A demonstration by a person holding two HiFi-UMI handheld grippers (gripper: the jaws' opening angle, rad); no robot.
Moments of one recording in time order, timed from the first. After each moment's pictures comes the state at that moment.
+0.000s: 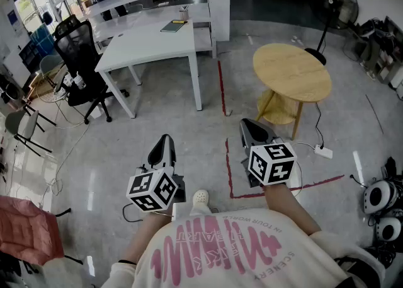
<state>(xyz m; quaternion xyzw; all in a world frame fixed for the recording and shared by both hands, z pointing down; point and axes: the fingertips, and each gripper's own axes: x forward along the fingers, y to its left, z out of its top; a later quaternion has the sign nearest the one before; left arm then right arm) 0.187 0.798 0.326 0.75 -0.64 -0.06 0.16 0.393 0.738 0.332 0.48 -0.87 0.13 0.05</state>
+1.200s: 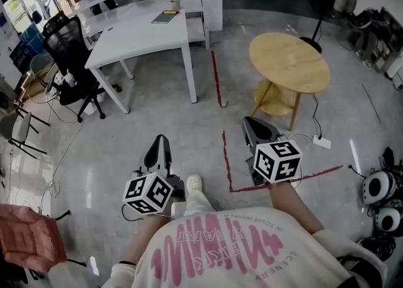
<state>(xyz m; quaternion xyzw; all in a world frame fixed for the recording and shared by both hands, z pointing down) 0.155 0.762 0.358 0.75 -0.62 -0.11 0.19 0.382 0.703 0.366 0.48 -0.86 0.16 0.05</state>
